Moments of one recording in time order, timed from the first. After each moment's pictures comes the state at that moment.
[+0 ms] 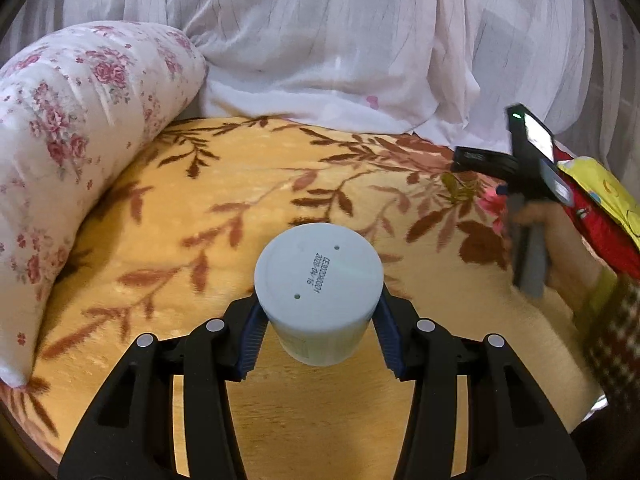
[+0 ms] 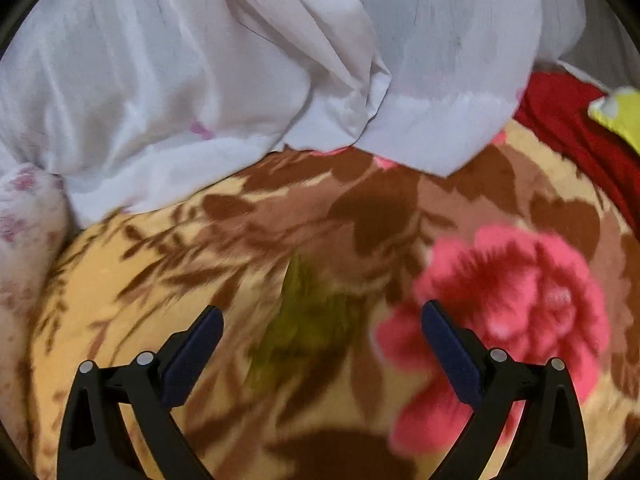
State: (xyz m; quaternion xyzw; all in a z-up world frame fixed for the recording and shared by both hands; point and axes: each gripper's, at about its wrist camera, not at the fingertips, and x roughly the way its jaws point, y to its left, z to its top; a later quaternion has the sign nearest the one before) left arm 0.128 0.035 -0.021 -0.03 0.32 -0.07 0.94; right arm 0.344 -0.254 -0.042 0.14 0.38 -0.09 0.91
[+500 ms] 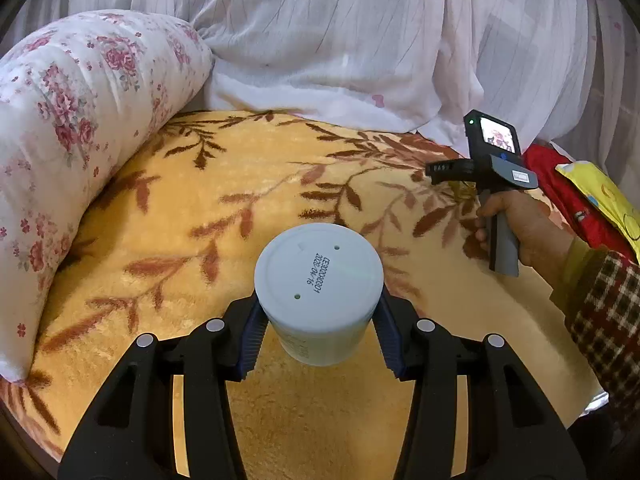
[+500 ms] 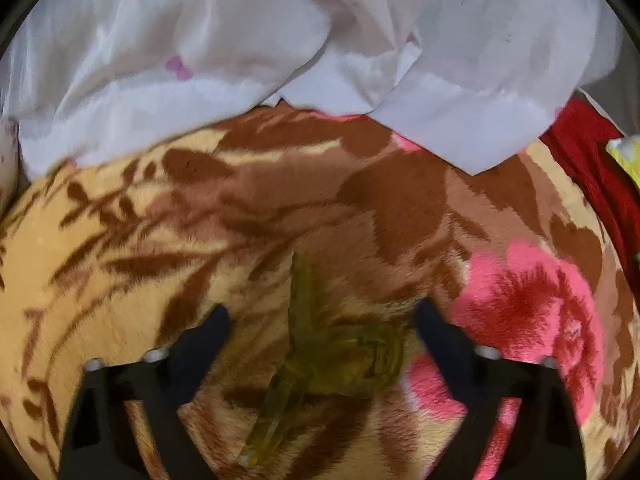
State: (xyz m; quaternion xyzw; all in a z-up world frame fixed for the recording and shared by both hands) left arm 0.122 0.048 -0.025 -0.04 0.33 -0.08 0.94; right arm 0.391 -0.227 -0.075 0.05 0.46 -0.12 0.88
